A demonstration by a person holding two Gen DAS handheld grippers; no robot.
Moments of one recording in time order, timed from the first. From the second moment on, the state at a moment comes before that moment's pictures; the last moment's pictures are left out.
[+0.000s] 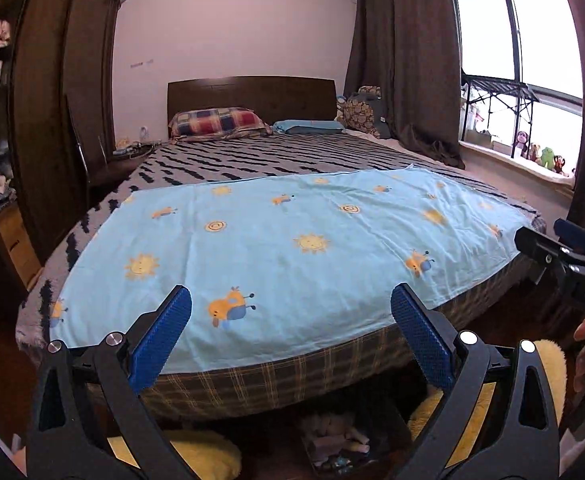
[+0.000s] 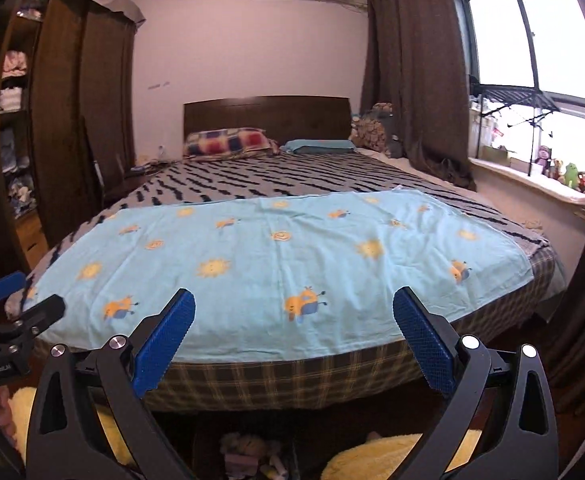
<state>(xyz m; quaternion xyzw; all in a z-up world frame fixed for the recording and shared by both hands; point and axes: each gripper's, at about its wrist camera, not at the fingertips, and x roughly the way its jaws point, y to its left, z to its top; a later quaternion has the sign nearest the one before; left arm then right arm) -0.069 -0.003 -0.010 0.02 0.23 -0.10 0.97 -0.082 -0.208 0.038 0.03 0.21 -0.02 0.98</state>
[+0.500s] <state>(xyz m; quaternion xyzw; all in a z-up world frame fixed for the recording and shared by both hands) -0.071 -0.003 -0.013 0.02 0.23 -0.10 0.97 -0.080 -0.205 0.034 0.03 0.22 -0.02 0.98</state>
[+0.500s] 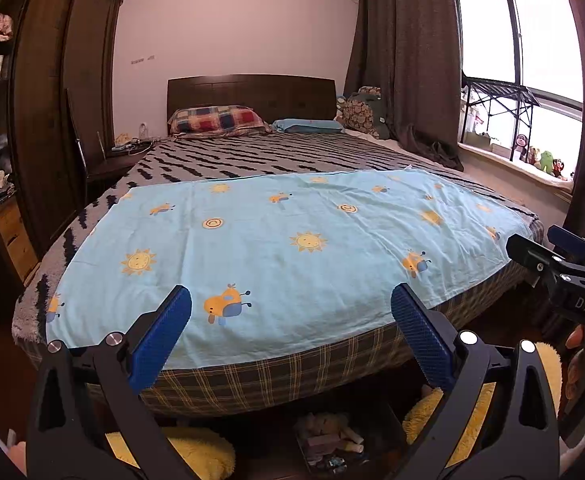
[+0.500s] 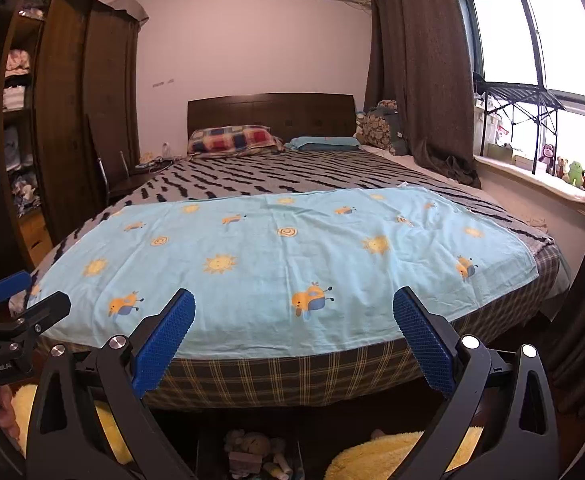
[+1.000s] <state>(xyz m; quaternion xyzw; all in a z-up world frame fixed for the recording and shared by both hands) -0.071 -0.004 -0.014 0.01 0.23 -0.10 0.97 -0.078 -0.203 0.033 0.04 0.22 0.00 0.97</state>
